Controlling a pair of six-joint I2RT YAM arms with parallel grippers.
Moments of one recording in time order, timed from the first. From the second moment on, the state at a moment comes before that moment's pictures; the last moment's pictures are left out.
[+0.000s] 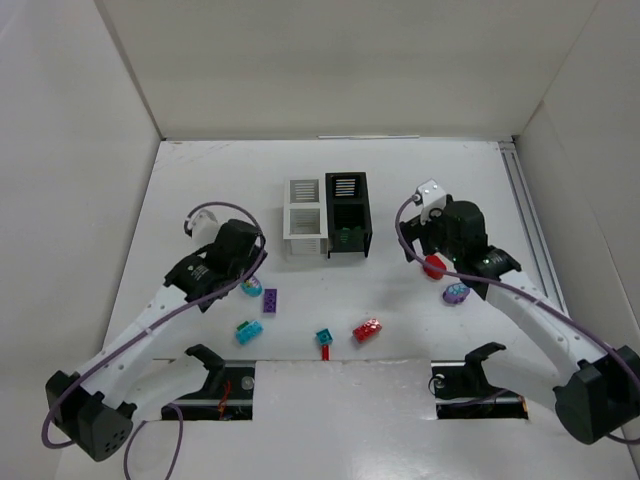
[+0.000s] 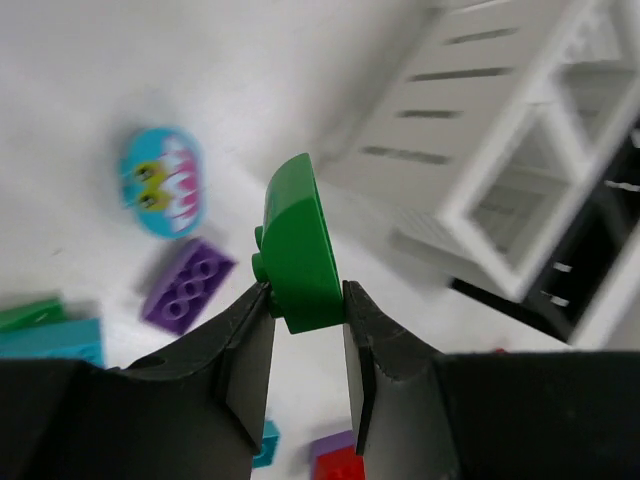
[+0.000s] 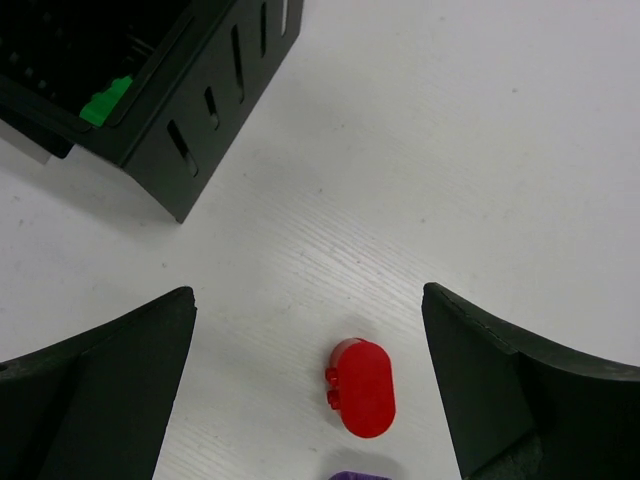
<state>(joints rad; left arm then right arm) -0.59 0.94 0.82 -0.83 -0.42 -1.37 0.42 1.07 0.75 -0.20 -0.02 -0.18</state>
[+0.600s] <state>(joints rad) -0.92 1.67 1.44 -0.32 -0.33 -0.54 0.34 0.91 0.75 -0.32 0.05 -0.21</state>
